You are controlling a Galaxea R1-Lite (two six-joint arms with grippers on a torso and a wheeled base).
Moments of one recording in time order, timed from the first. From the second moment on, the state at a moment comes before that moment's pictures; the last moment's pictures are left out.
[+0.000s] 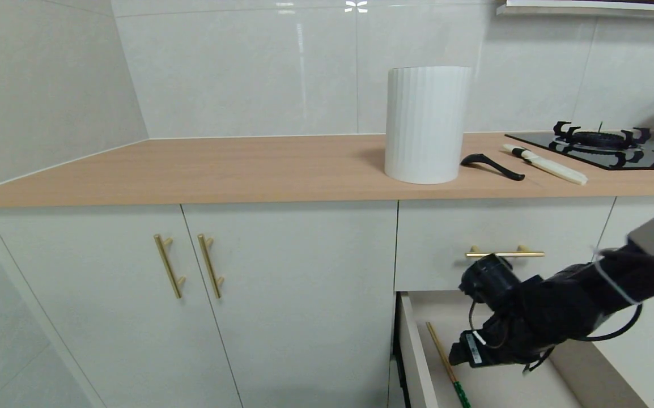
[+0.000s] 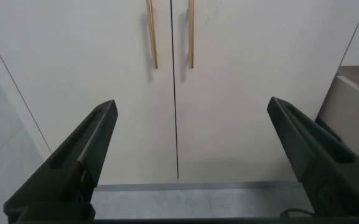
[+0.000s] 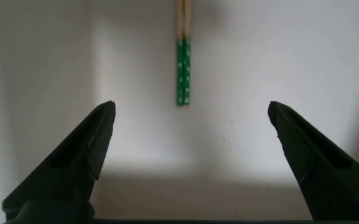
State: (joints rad) left arm 0.00 0.00 0.00 0.00 -0.01 0.00; right arm 0.46 2.00 -0.92 0.09 -0.13 0.35
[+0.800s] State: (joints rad) left arm 0.00 0.00 0.00 0.00 -0.01 0.00; right arm 0.24 1.40 -0.87 0.13 -0.06 0.21
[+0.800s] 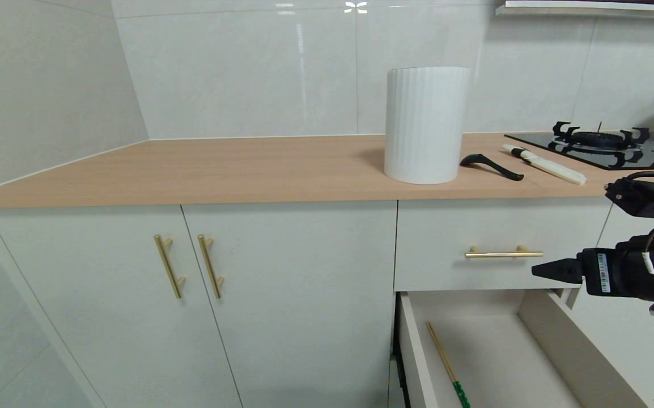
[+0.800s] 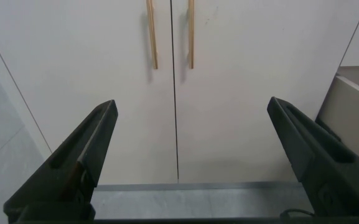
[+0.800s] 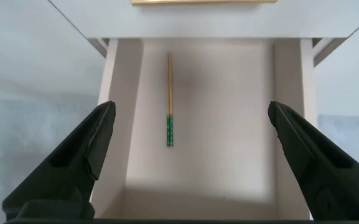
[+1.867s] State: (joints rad) left arm 0.00 0.00 0.00 0.00 -0.01 0.00; right arm 0.24 1.36 -0.85 0.13 -0.05 0.19
